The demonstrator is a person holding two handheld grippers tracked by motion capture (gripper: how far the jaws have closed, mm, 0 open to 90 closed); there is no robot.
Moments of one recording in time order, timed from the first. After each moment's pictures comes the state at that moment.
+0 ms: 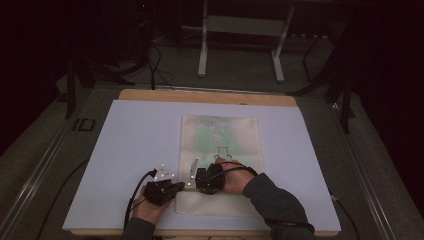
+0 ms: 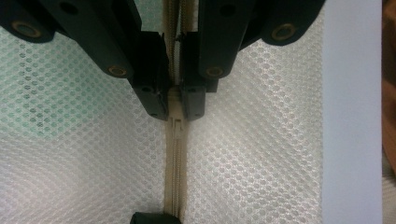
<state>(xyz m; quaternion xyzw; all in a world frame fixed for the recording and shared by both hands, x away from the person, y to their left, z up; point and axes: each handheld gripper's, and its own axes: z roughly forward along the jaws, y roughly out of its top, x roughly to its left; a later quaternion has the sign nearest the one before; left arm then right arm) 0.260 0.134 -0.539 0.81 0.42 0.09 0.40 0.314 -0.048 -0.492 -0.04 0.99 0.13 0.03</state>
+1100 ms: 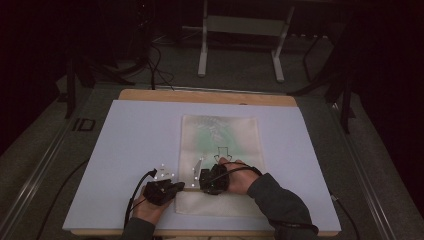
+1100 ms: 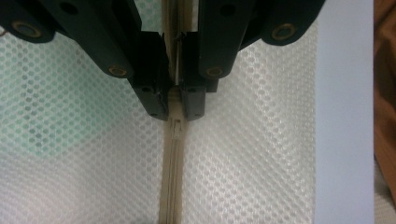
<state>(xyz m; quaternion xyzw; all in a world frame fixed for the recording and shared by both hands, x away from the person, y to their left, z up) 0.261 0.134 -0.539 0.81 0.42 0.09 0.39 0.311 -0.059 -0.488 -0.05 0.99 0.12 0.03</state>
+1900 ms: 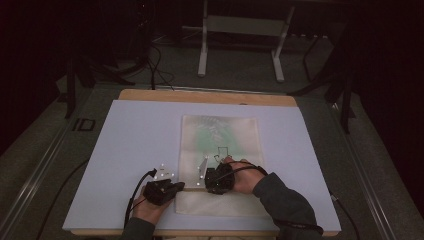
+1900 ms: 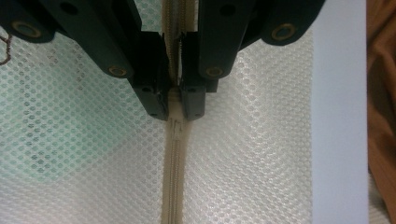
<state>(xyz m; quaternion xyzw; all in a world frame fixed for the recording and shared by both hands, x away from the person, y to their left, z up) 0.261 0.134 -0.539 0.81 0.42 0.08 0.40 0.312 -0.073 -0.483 -0.04 0.99 0.12 0.03</state>
